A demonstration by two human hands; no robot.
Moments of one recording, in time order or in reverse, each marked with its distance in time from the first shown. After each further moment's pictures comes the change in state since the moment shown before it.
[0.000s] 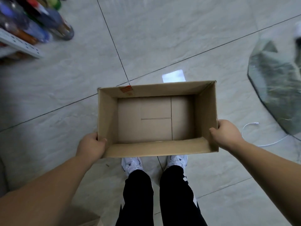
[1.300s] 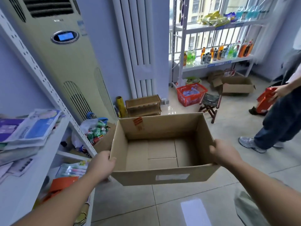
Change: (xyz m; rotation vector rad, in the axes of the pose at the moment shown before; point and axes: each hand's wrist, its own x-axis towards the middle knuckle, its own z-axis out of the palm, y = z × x) left_hand -0.394 0.171 -0.494 -0.058 0.573 0.410; right_hand -0.360 -0.248 -0.480 -0.012 0.554 -0.504
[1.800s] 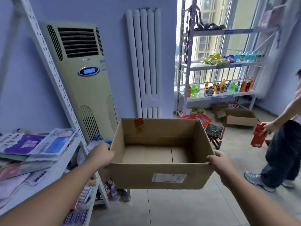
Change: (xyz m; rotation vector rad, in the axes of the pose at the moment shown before) left_hand -0.012 0.064 -0.105 0.015 0.075 -0.013; right_hand -0.010 -0.018 -0.072 0.878 -0.006 0.050
